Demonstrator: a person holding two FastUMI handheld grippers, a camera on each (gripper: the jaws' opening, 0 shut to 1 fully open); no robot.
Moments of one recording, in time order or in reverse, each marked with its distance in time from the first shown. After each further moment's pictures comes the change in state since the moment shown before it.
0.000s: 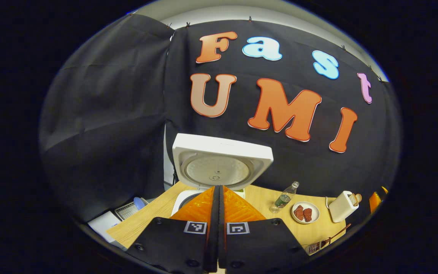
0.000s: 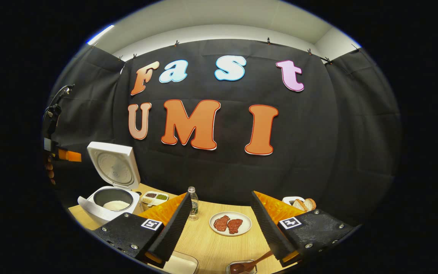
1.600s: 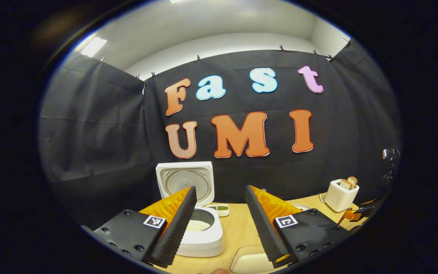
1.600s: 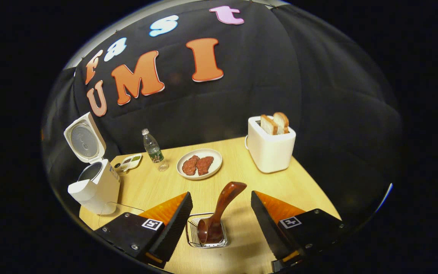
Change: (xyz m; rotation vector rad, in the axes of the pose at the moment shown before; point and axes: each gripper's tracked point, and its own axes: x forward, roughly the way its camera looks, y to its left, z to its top) left arm -0.142 -0.143 -0.031 0.244 -0.280 -0.030; right arm -0.024 -0.119 -0.225 0.301 0.481 -0.121
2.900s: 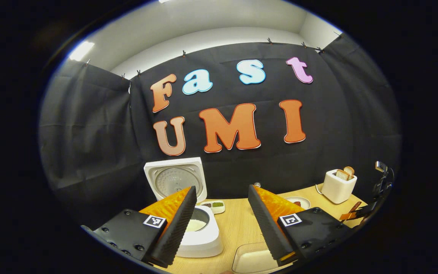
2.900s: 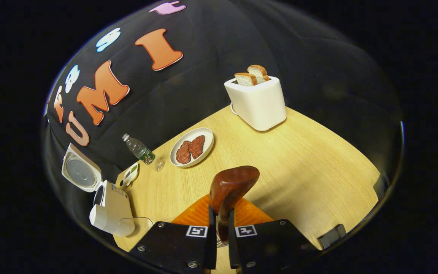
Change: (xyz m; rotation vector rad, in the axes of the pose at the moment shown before) left arm 0.029 -0.012 -0.003 0.045 0.020 -0.086; right arm 0.024 0.003 -0.046 0.336 0.100 -0.041
